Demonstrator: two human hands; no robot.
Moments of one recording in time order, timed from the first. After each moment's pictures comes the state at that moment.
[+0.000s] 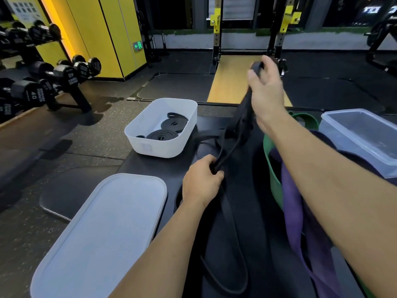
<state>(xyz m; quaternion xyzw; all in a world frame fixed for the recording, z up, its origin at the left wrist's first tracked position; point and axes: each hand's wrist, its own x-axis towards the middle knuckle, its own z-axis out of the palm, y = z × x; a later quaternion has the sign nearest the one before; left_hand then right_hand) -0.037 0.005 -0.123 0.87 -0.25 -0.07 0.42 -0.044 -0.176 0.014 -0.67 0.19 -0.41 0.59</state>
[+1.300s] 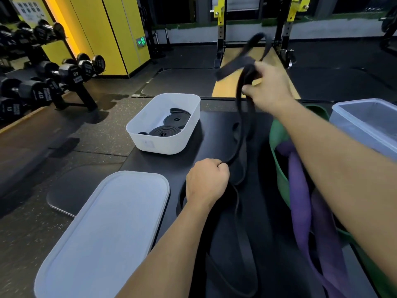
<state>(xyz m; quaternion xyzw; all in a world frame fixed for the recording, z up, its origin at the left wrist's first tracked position) -0.046 0.001 -0.113 0.89 -0.23 -0.05 0.38 -0.030 -0.207 0.008 -0.86 0.23 -0.33 0.32</state>
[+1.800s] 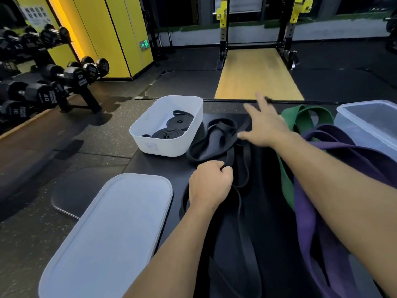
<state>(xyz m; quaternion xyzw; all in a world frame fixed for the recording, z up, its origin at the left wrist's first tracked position) -0.047 0.001 -0.117 0.89 -0.24 -0.04 0.39 -0.044 -0.206 -0.059 -0.95 0.27 -0.08 0.11</state>
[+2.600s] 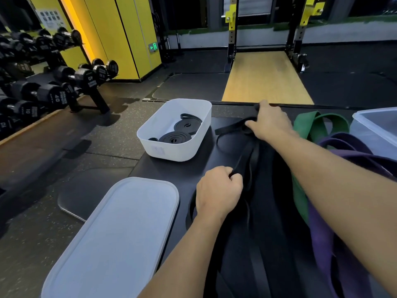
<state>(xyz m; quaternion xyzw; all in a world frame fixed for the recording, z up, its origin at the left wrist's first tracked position) -0.048 0.002 -0.116 0.89 -0.23 -0.05 0.39 -0.010 -0.200 -0.046 -0.91 0.36 -0.13 0.17</state>
